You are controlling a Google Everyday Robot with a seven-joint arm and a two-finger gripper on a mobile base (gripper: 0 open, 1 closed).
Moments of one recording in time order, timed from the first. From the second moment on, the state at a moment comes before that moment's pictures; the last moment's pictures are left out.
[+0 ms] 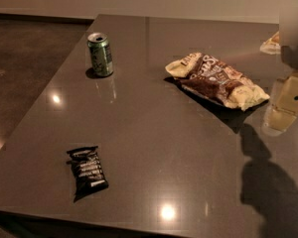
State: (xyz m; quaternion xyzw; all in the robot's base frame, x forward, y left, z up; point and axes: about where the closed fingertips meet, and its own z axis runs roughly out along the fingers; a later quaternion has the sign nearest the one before) arm 0.438 -0.217 0.976 -0.60 0.78 -0.03 0.16
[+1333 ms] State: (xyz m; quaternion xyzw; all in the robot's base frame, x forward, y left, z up) arm 0.418 -0.113 0.974 -0.62 0.77 0.04 0.15
